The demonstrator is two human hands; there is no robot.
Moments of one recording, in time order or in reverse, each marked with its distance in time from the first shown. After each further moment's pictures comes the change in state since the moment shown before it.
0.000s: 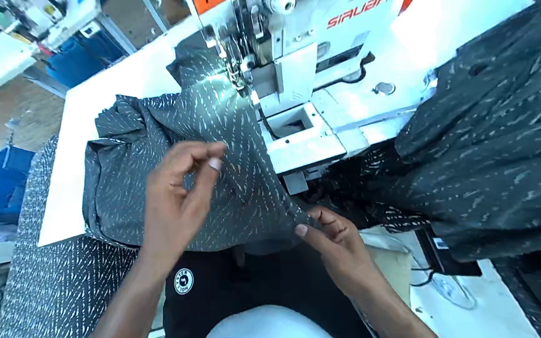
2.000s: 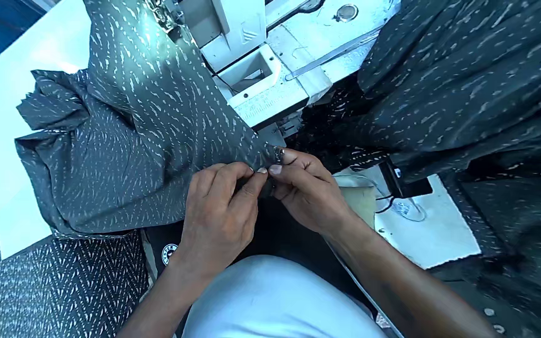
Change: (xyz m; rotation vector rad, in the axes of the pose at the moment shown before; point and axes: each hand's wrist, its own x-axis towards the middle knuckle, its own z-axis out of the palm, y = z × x) left_hand -0.070 0.009 0.080 0.424 -0.219 0.328; right_hand 0.014 -0.024 0.011 0.399 -0.208 -0.039
